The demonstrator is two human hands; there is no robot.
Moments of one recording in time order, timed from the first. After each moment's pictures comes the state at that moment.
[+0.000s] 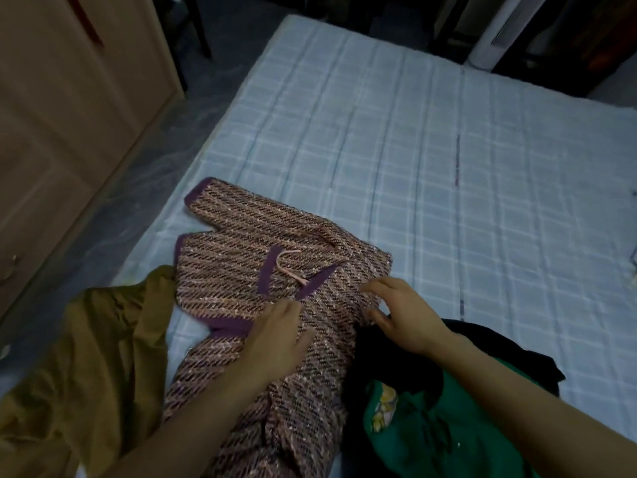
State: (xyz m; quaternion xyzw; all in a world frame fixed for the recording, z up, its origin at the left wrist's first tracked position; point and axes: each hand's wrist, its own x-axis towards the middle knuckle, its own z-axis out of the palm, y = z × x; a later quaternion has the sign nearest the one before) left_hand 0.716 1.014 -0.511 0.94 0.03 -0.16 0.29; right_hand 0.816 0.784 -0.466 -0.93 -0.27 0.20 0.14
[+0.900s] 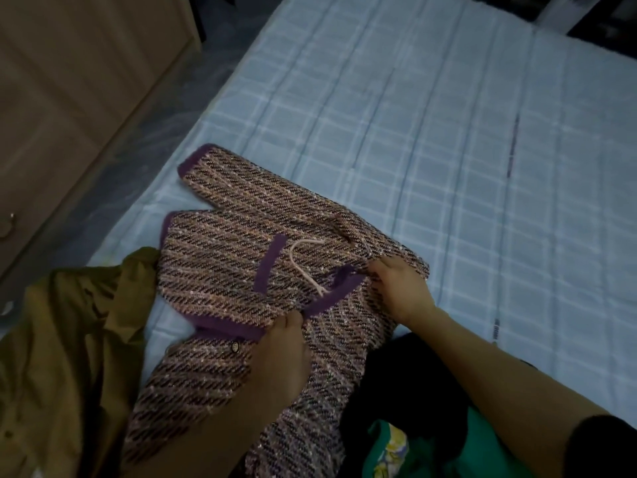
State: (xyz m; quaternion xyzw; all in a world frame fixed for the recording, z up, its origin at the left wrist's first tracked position) left_hand 0.735 0.977 -0.570 0.92 0.21 -0.18 0.29; right_hand 0.907 0.800 -0.586 -0.94 -0.29 0.17 0.07
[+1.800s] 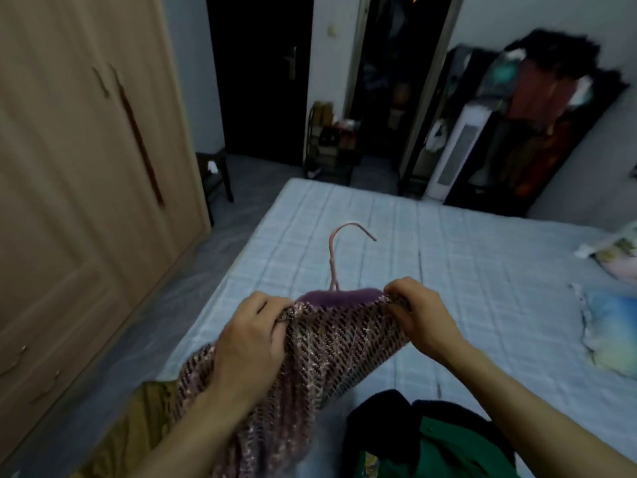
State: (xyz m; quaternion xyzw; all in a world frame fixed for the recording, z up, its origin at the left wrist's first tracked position) left_hand 0.674 1.039 -0.231 0.91 0.01 0.27 0.31; right_hand 0.800 0.773 -0.228 -0.91 -0.29 -0.09 0.29
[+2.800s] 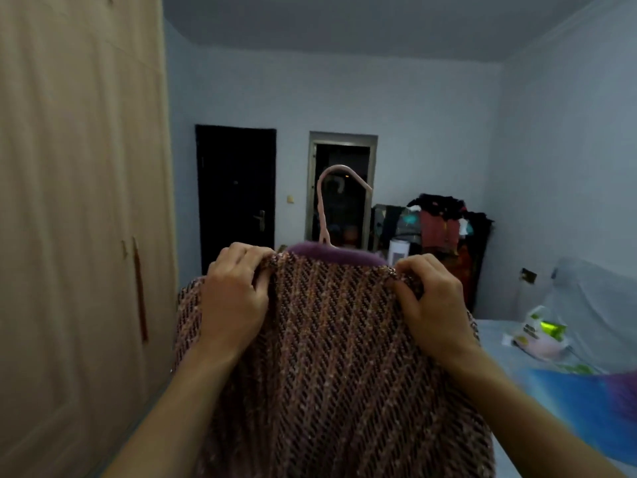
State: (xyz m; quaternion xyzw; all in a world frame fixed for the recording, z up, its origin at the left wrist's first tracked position) left_hand 0.517 0.984 0.047 0.80 -0.10 0.54 0.24; right_hand 0.543 0.713 0.053 -0.81 -0.23 -0.42 0.34
